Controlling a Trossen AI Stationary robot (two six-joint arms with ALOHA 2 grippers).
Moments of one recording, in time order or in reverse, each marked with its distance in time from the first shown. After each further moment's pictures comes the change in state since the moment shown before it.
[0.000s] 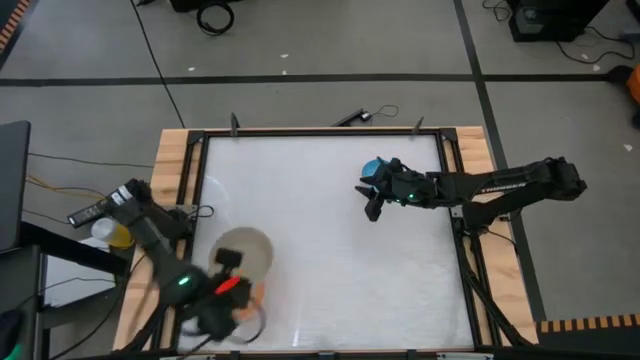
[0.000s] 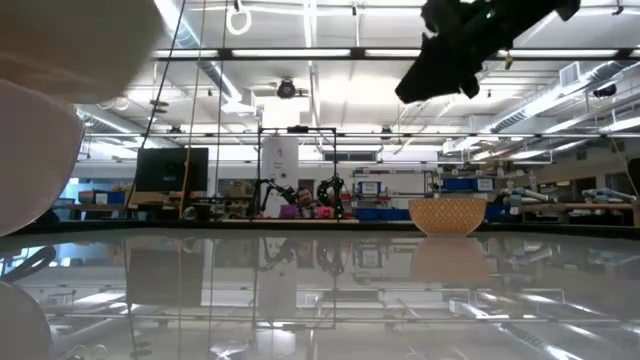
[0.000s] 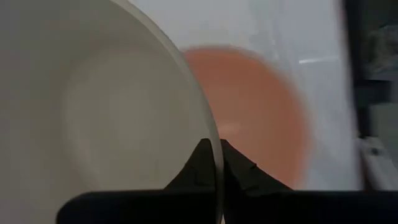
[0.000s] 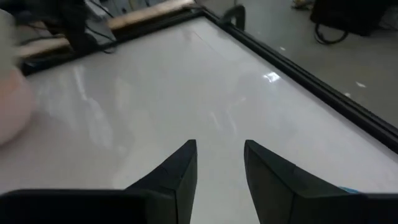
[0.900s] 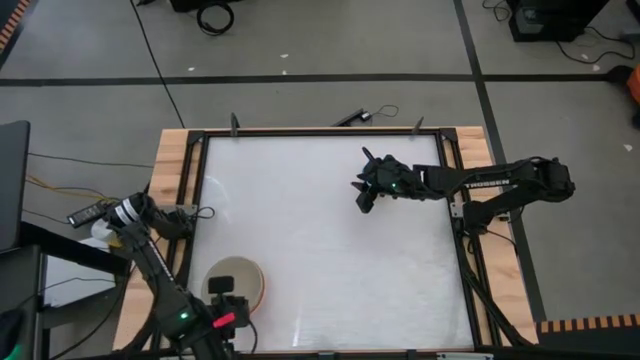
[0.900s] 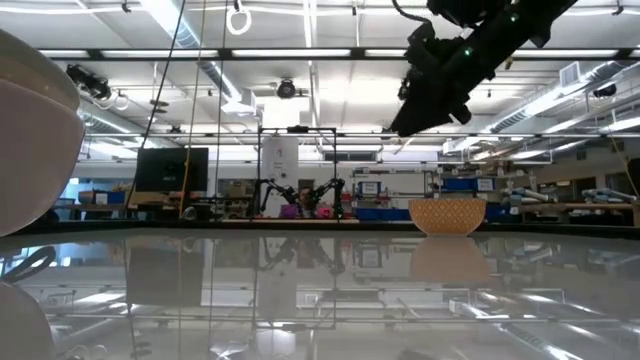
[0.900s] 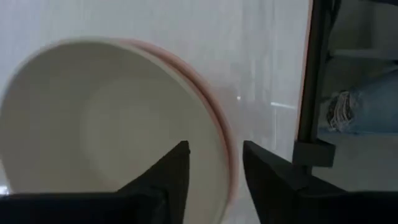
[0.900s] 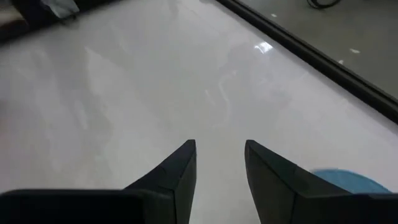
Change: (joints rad) left arm -0.107 0.107 -0.061 0.216 -0.028 -0.402; right arm -0.135 0.110 0.000 0.000 -0.104 0.008
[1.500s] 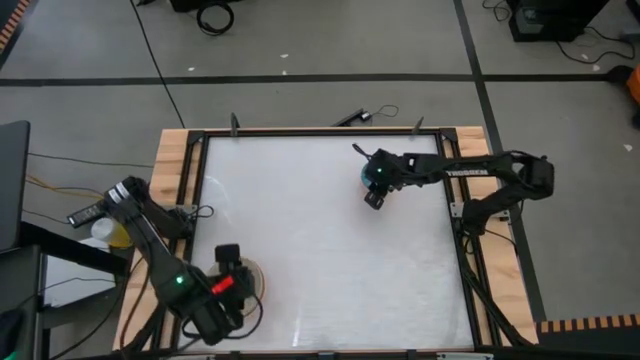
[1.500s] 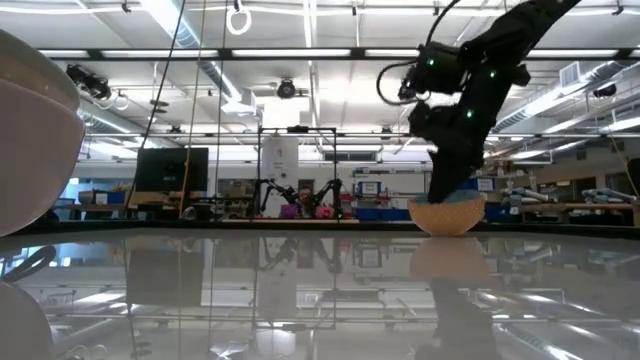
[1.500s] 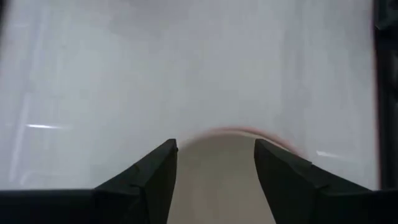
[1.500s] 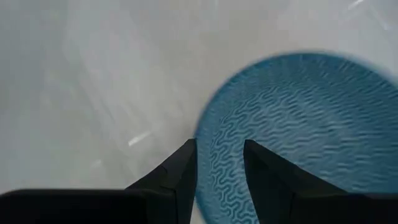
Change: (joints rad) left arm 0.116 -0.154 0.002 -0.098 -0.286 0.175; right arm -0.223 0.170 0.002 -0.252 -0.223 -0.166
